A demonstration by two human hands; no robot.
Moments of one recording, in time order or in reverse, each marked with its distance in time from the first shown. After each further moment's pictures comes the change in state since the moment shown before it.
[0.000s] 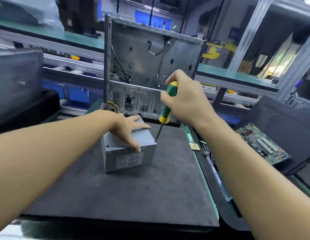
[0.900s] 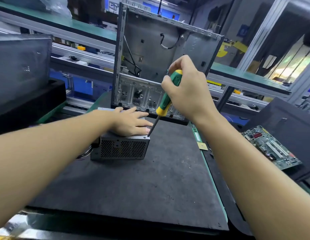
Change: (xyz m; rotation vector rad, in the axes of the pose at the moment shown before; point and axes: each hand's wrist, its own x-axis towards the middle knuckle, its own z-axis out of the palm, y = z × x) left_hand 0.004 -0.026 0.027 -0.034 0.206 0.146; right_hand 0.013 -0.017 0.030 0.103 0.108 -0.099
